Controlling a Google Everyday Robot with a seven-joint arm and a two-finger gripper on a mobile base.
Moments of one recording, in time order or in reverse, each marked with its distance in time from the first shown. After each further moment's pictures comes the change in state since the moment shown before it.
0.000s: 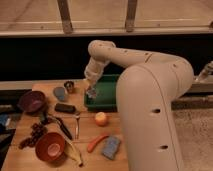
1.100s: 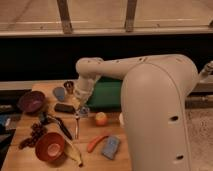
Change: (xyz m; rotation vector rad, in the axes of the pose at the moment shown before) arm 0.036 0.086 0.047 -0.086 0.080 -0.019
